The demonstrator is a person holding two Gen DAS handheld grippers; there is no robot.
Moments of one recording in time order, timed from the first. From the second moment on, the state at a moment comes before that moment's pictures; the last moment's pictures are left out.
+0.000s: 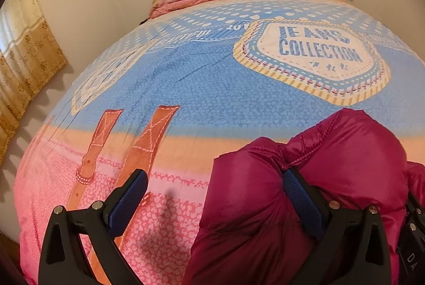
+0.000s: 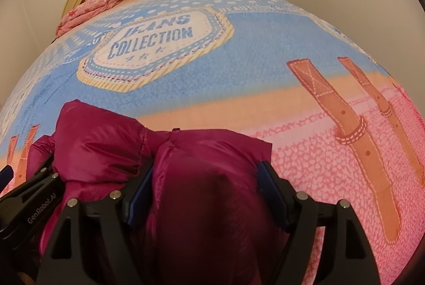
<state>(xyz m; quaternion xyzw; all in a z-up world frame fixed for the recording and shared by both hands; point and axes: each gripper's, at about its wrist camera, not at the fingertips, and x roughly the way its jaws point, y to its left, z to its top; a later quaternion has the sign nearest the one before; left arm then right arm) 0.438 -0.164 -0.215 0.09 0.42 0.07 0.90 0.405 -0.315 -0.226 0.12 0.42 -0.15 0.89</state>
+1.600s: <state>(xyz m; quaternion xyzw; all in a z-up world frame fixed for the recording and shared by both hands) 0.322 -0.161 -0.213 0.07 0.40 -0.12 0.91 0.293 -0.313 -0.236 0.16 0.37 -0.03 0.91</state>
